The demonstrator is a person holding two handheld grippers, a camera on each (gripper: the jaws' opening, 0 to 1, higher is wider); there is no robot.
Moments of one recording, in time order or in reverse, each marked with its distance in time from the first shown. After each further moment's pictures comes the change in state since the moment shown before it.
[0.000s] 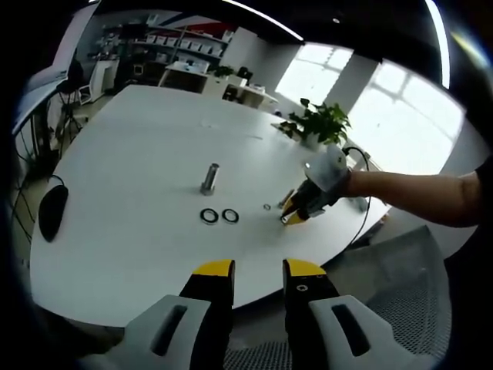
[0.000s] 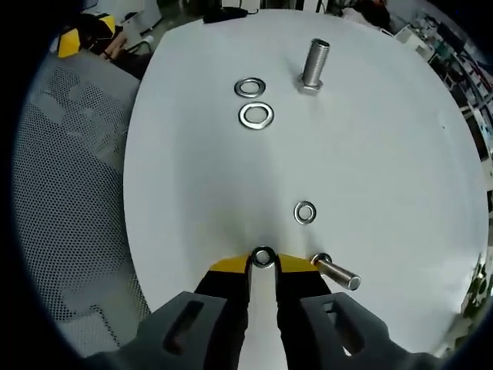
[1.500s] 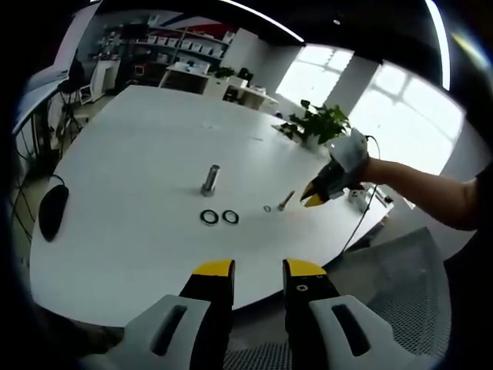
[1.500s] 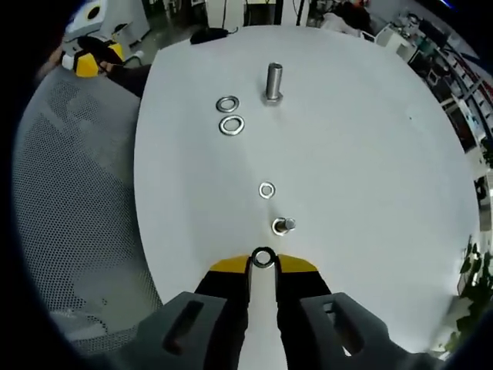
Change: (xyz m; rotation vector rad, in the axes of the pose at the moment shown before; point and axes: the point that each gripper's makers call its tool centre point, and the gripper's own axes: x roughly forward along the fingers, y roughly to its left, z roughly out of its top) left arm 0.000 0.000 0.002 -0.003 -0.011 0.002; right arm -0.064 -0.025 -0.017 0.055 -0.048 -0.047
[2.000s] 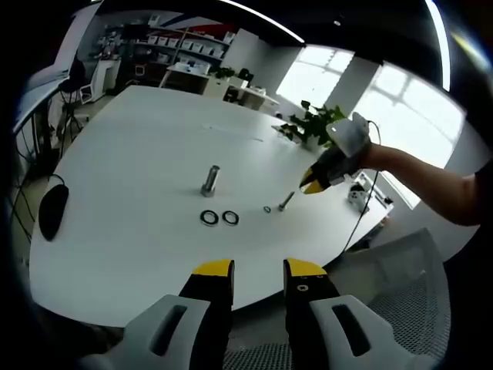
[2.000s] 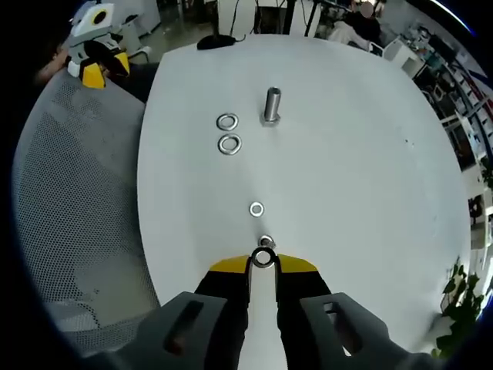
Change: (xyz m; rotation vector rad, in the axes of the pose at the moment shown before) left arm 0.000 0.000 0.000 -0.004 -0.002 -0.002; right arm -0.016 -0.014 0.026 -0.078 -0.002 -0.016
